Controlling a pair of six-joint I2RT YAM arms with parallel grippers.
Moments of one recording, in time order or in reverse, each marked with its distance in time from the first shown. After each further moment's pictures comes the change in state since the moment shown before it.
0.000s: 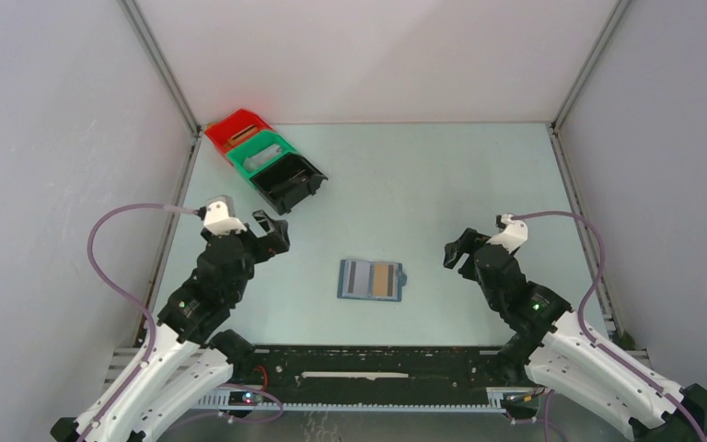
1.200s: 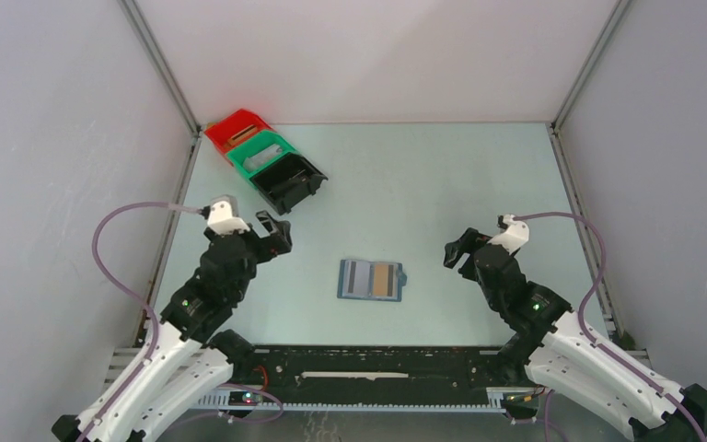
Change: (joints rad) left arm 0.000 -0.007 -0.015 0.020 0.016 0.008; right arm 0.000 -0.001 0.000 -0.006 0.004 0.034
